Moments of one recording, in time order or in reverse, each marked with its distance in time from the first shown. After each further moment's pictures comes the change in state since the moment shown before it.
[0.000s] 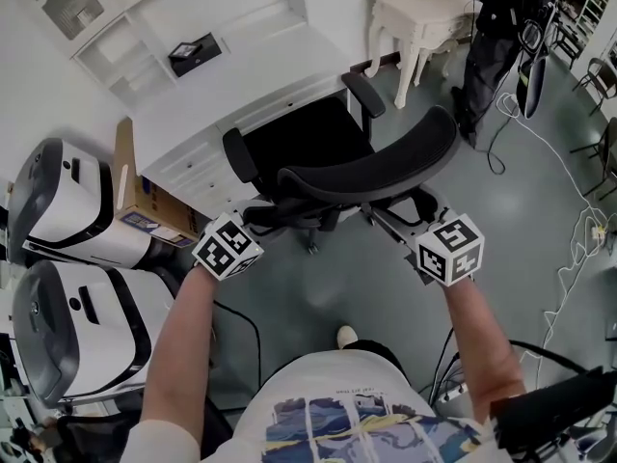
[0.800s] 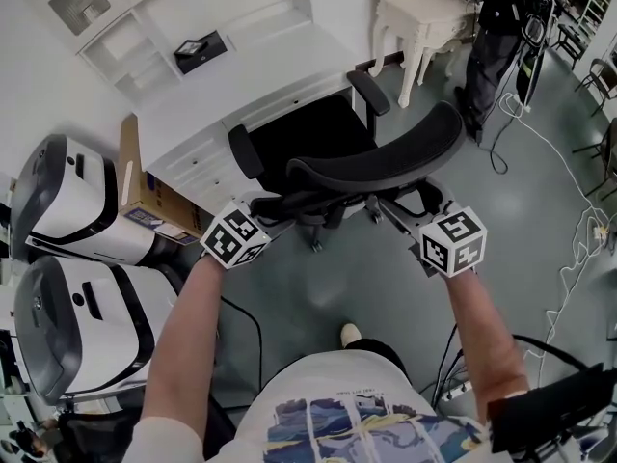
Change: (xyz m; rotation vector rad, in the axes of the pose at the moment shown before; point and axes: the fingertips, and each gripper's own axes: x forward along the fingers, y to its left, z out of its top) left arm 0.000 0.005 0.000 -0.052 -0.028 -0.010; right arm 0.005 -0.001 0.001 -0.006 -0.002 -0.040
